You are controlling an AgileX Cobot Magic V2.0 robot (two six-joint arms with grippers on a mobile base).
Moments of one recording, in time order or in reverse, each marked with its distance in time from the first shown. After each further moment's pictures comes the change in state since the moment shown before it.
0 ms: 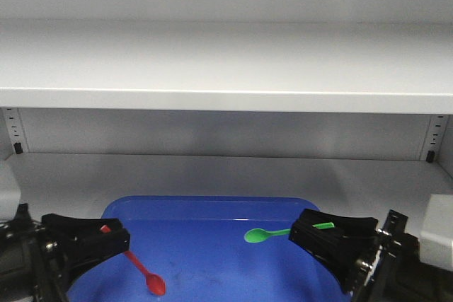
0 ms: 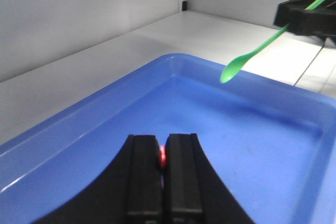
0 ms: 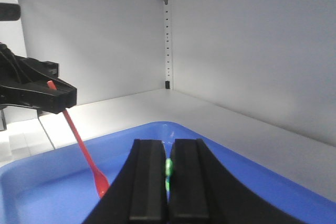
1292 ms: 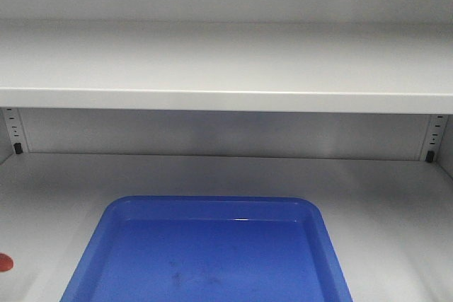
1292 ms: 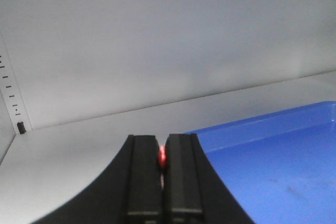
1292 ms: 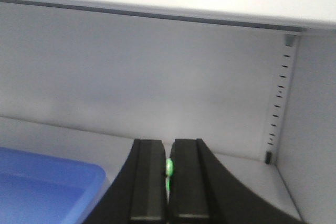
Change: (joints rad) left arm 0.000 -0.635 0.155 0.792 -0.579 -0.939; right arm 0.000 -0.821 0.124 0.732 0.991 -0.636
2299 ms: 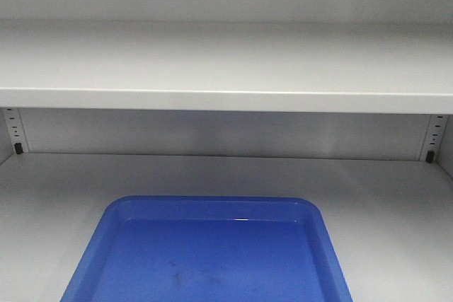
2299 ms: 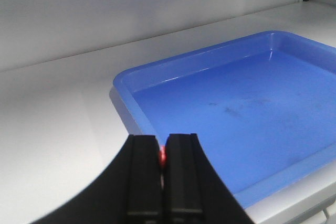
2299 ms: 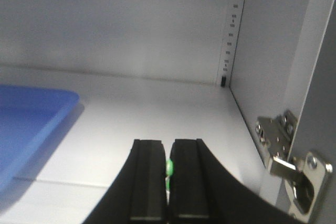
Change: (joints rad) left arm 0.000 -0.065 0.102 0.013 0.207 -0.009; right arm 0.000 -0.413 0.000 0.001 0.580 -0.004
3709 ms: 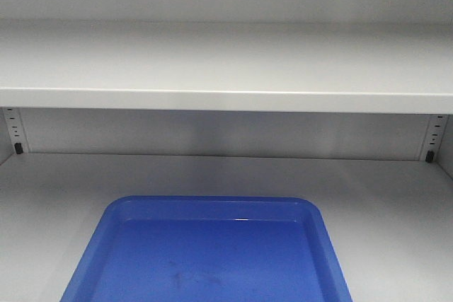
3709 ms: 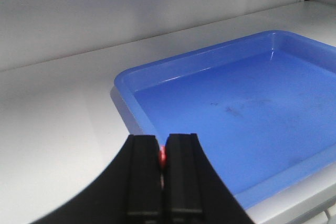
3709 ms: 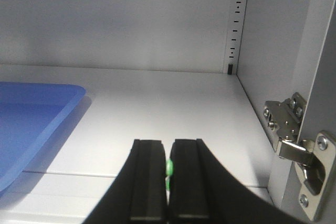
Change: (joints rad) left arm 0.005 0.000 0.000 0.000 0.001 0.000; right arm 0.000 0.000 0.000 0.030 0.044 0.025
